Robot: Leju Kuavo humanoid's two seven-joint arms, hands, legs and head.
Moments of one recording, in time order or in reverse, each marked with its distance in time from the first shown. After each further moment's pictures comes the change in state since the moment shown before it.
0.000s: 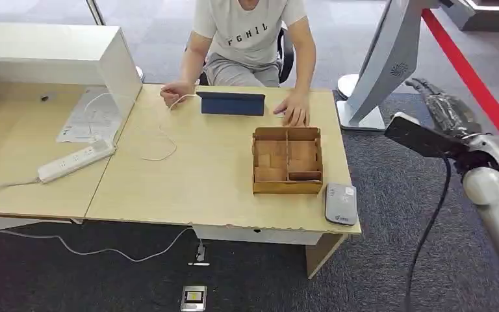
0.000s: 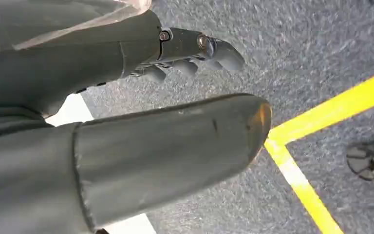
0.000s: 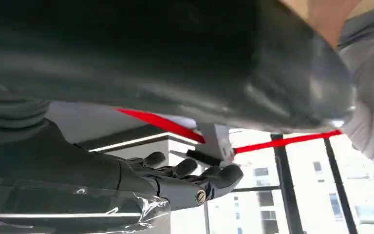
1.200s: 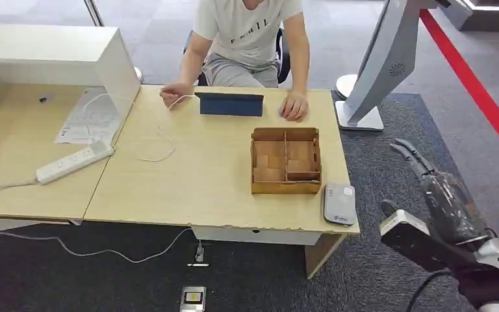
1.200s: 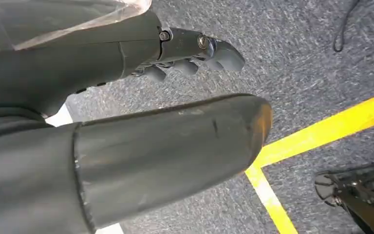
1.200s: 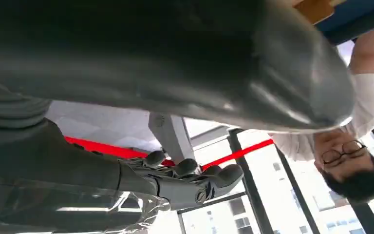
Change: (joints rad) left arm -0.039 0.019 0.010 0.004 0.001 0.056 -0.034; right arm 0.587 -0.206 -0.011 -0.852 -0.175 -0.221 0.332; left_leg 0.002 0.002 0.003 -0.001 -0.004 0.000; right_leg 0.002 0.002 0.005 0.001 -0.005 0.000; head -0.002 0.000
